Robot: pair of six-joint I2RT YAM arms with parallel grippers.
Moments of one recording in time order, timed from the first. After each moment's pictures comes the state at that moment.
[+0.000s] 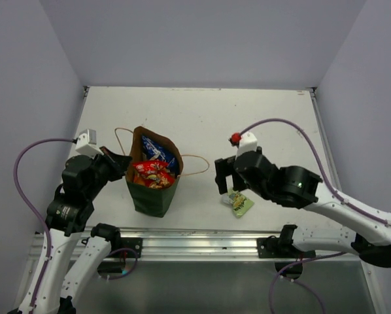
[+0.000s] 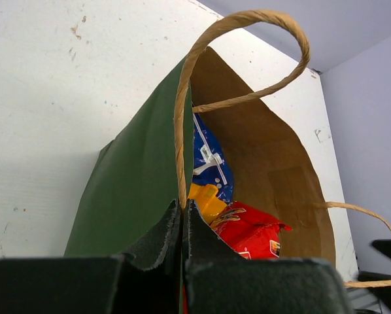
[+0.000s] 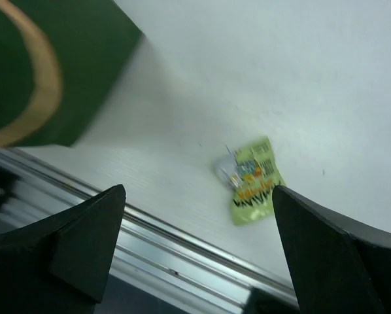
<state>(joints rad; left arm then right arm) -0.23 0.54 0.85 -0.65 0.04 -0.65 1.13 1.10 1.33 -0.94 0.48 0.54</state>
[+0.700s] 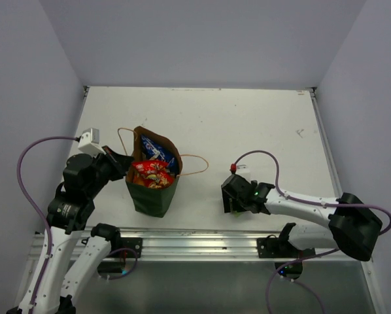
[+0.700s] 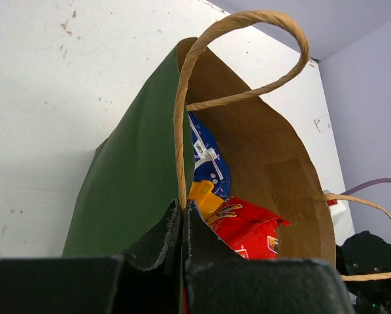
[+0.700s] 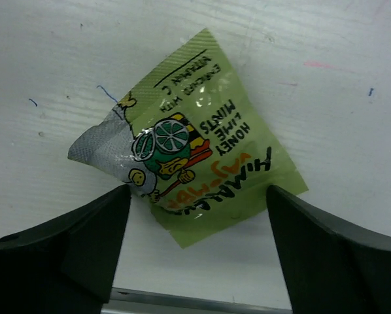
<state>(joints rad) -0.23 0.55 0.85 -0.65 0.08 -0.62 0.93 1.19 0.56 -0.54 0.37 0.74</state>
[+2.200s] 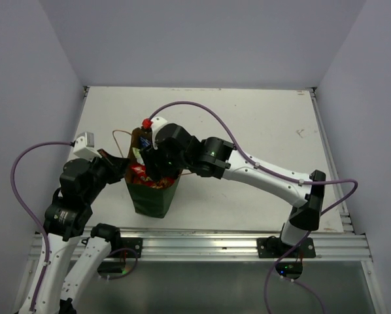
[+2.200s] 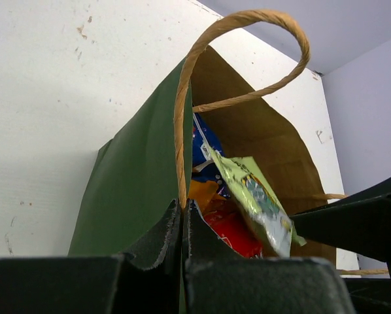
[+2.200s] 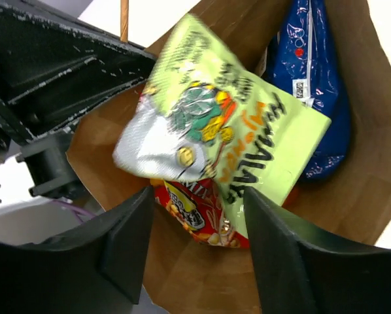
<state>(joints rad) -0.23 0.50 0.85 -0.68 0.03 -0.65 1.18 1.73 1.83 -0.73 0.11 0.40</state>
